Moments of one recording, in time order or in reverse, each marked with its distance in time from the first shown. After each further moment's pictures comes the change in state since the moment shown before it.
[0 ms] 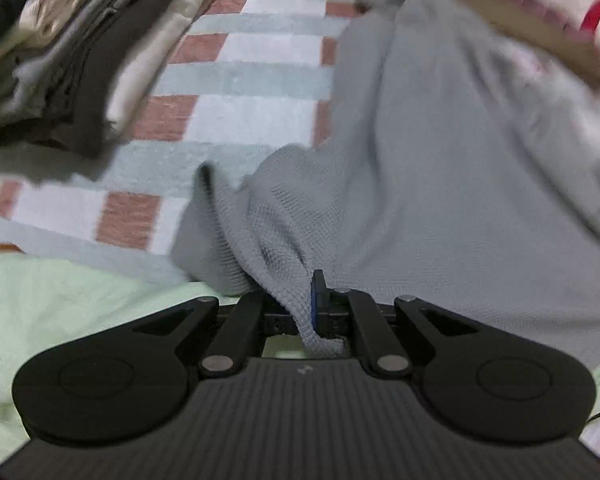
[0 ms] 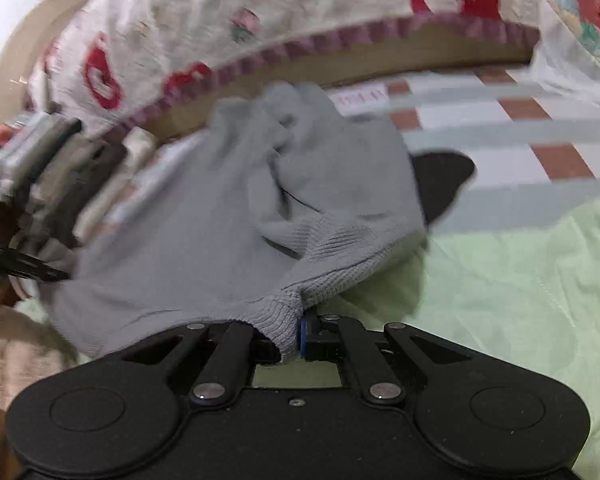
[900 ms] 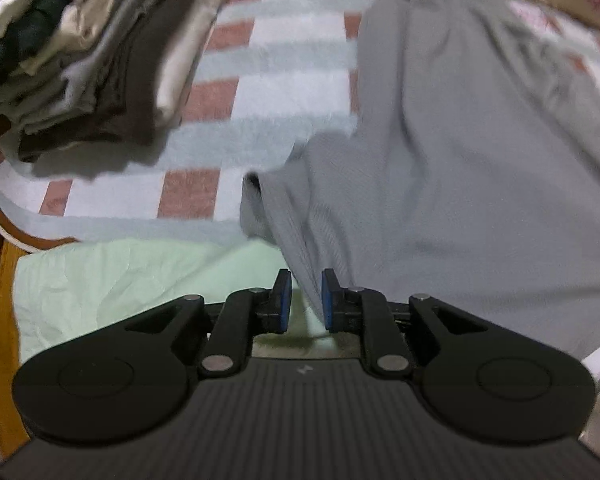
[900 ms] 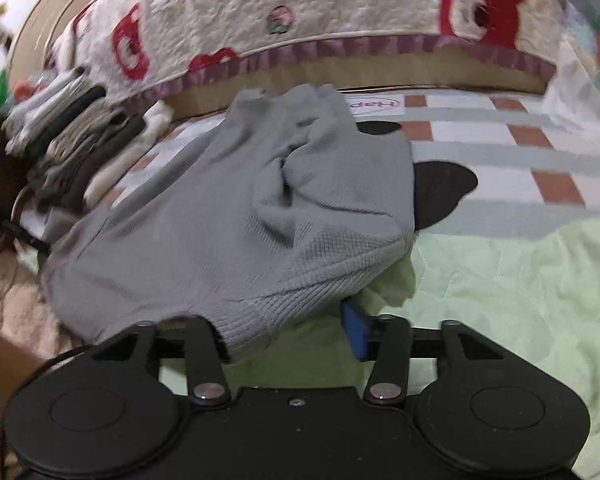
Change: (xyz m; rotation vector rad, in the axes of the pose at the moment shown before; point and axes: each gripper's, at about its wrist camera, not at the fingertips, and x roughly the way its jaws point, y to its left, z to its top) left arm -0.035 0.002 -0.021 0.144 0.068 0.157; right arm -0.007 0.004 -0.023 -0.091 0.056 -0.047
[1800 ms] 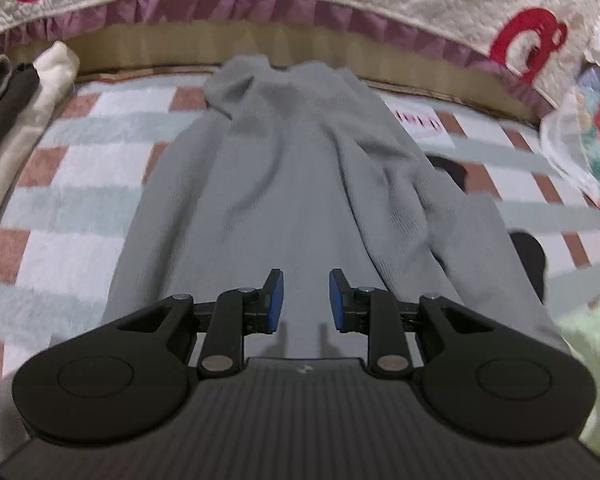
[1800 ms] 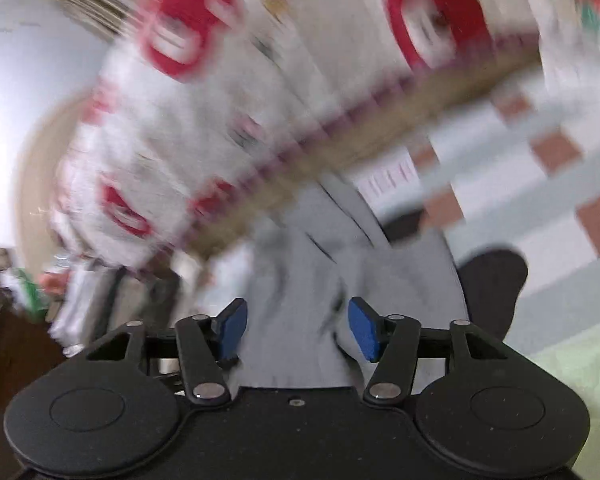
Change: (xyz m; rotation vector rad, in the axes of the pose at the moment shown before) left arm 0.067 -0.153 0.116 0.005 -0.274 -0.237; right arm 0.024 -0.027 0.184 0.384 -0.017 0.155
